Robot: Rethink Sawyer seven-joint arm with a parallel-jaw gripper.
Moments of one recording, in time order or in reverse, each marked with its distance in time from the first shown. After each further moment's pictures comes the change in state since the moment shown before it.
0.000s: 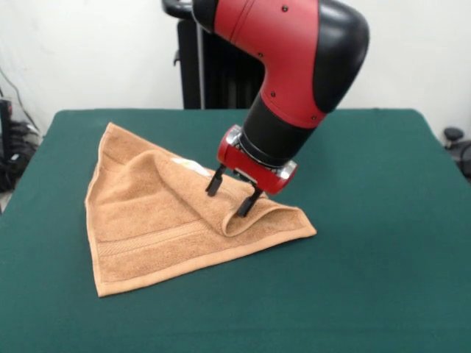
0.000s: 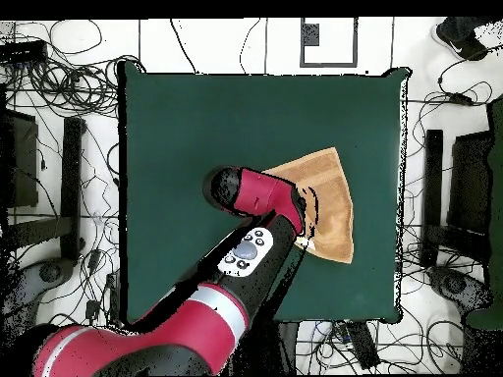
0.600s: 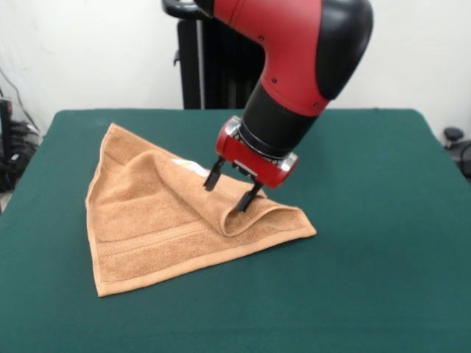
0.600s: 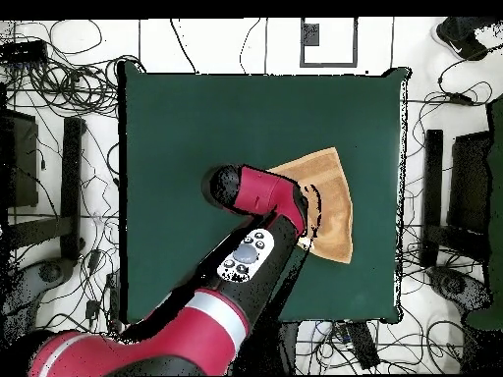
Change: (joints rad) arm 0.000 -0.028 -0.005 0.001 -0.015 0.000 0.000
